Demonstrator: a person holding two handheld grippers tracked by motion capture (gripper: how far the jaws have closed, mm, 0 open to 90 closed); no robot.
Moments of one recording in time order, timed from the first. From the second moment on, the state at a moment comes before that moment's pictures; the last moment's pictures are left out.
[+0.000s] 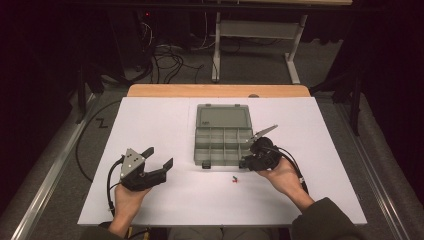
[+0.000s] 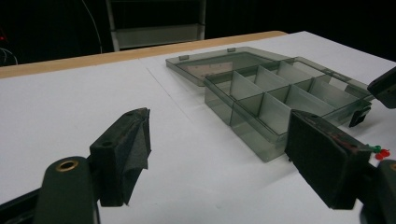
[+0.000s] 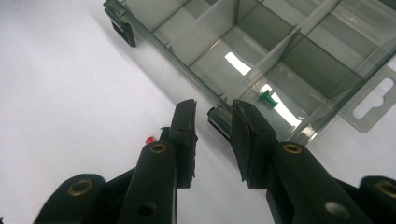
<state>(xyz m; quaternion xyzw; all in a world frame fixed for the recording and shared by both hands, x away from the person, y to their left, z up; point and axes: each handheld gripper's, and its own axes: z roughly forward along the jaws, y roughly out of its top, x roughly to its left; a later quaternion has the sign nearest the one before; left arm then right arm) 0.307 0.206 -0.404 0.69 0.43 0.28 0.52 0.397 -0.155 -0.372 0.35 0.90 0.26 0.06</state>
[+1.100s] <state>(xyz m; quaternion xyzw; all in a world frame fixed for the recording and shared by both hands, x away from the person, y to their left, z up) 0.307 0.206 -0.404 0.69 0.43 0.28 0.52 0.391 -0.125 -0.399 0.33 0.92 0.20 0.02</state>
